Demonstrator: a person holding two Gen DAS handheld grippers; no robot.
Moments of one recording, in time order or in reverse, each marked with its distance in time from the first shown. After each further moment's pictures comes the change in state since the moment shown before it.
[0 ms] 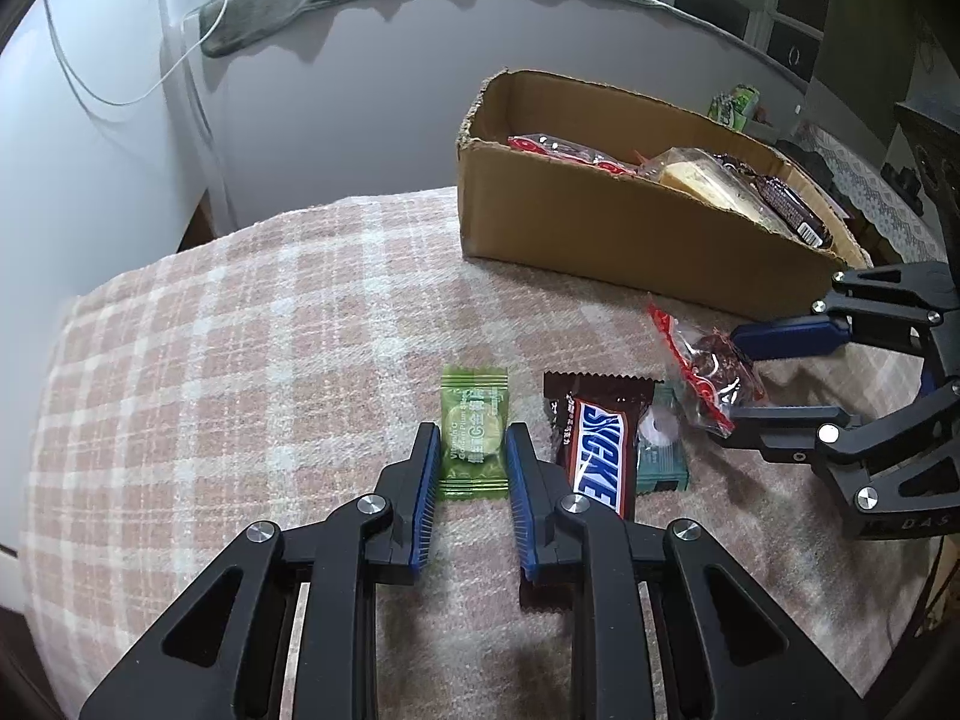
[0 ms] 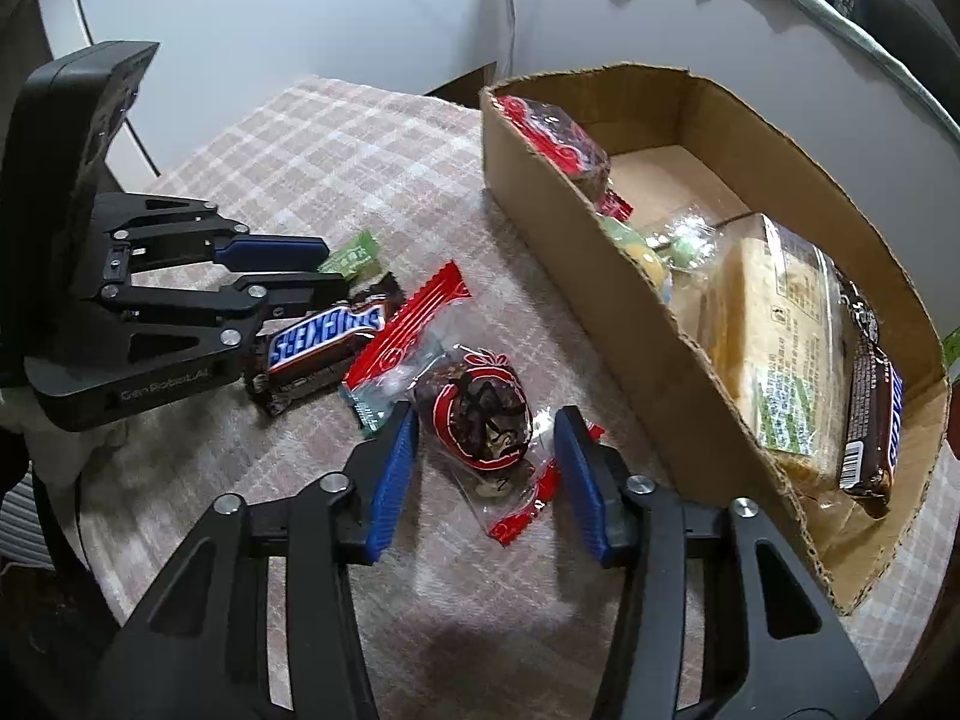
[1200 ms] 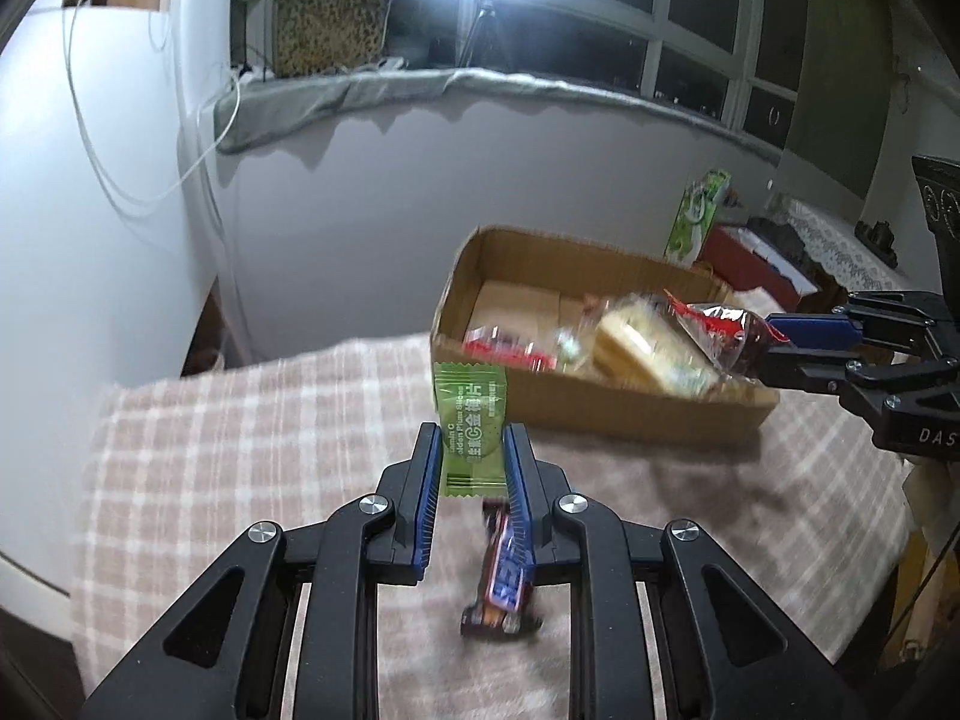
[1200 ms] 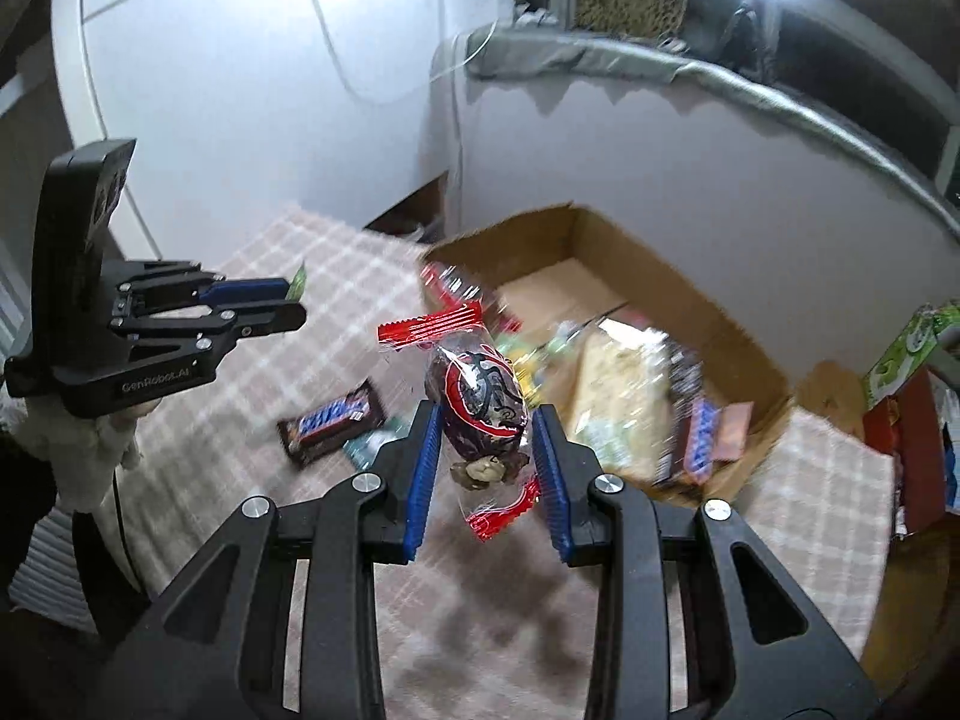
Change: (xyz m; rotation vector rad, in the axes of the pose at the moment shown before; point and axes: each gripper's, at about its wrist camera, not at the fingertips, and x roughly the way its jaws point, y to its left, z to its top) left arm -0.075 -0.017 0.051 -0.009 -0.195 -0.027; right arm -0.122 -0.033 0.003 0.084 -0.224 -0.077
